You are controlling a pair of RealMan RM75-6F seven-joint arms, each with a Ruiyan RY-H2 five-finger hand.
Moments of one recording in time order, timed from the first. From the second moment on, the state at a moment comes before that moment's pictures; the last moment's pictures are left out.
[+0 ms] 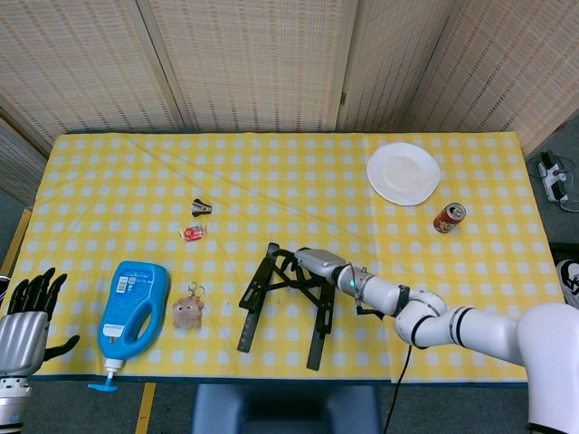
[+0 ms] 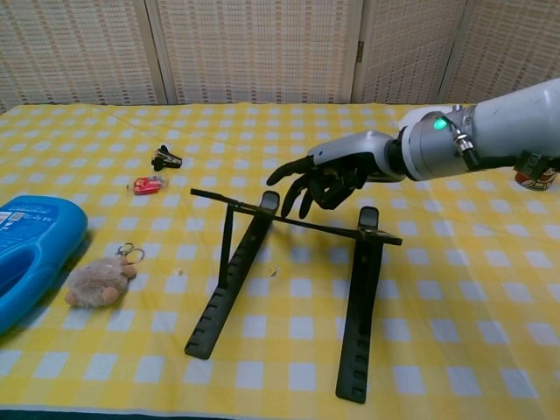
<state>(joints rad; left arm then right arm) -0.08 -1.18 -0.04 -1.61 1.46 1.49 0.18 1.09 -1.46 0.16 -1.35 -1.35 0.31 0.65</state>
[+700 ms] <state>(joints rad) -0.09 -1.19 -0.04 -1.62 1.49 1.49 0.18 0.86 -1.17 0.03 -1.62 -1.60 0.72 0.52</state>
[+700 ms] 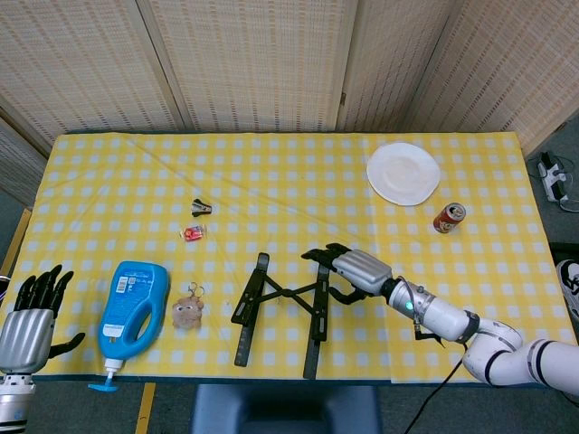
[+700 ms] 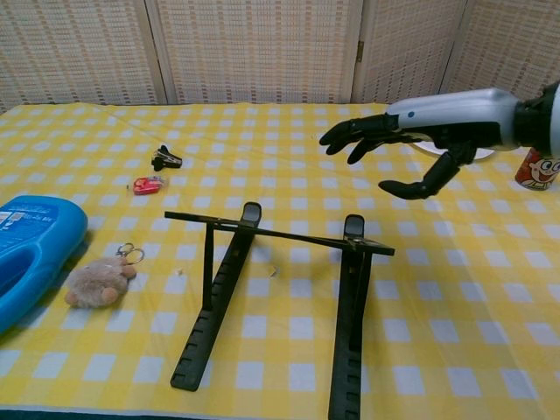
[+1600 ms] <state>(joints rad) -0.08 -1.17 -0.03 -1.64 1.50 1.51 0.18 0.73 -1.44 0.04 -1.57 -1.58 0.94 0.29</state>
